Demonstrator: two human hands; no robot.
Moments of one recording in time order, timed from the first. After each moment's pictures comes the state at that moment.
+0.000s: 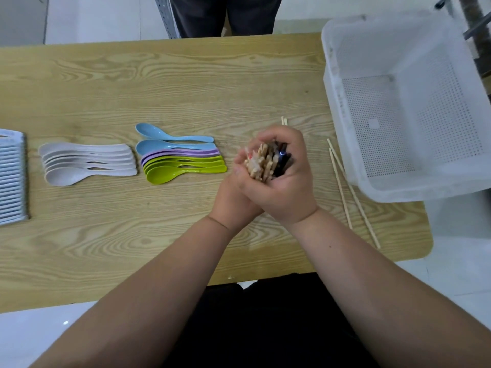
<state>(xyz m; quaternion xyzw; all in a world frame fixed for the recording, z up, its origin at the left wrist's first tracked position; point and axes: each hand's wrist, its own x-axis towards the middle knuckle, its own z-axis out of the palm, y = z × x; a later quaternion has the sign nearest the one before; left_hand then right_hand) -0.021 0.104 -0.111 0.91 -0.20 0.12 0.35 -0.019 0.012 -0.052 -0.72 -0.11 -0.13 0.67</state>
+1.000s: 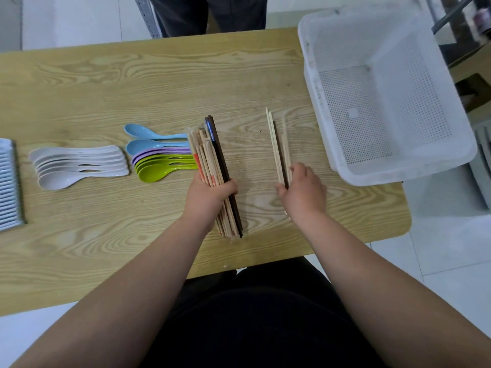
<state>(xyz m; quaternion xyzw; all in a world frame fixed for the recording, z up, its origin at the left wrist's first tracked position) -0.038 0.145 -0.128 0.70 0.23 -0.17 0.65 -0.049 -0.063 -0.118 -0.96 0.18 0.17 0.15</state>
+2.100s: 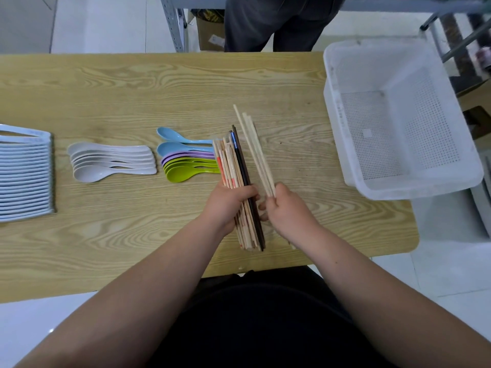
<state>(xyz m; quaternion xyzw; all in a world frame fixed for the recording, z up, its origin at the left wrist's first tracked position) -0.041 0.148 -0.091 0.52 0.26 -0.24 0.78 -0.061 0.006 -0.065 -0.91 0.07 0.24 0.32</state>
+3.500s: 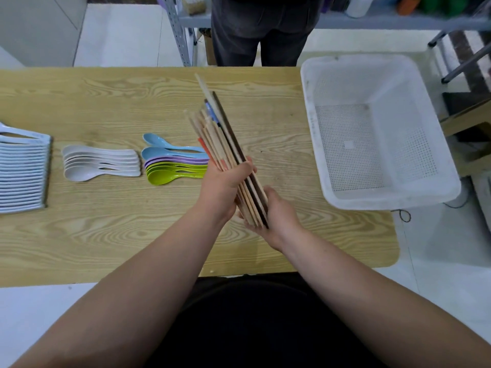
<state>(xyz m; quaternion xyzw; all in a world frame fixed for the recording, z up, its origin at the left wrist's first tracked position) -0.021 0.084 -0.043 0.53 0.21 -0.07 0.82 -0.057 -0.030 -0.059 -0.55 0.37 0.29 0.69</state>
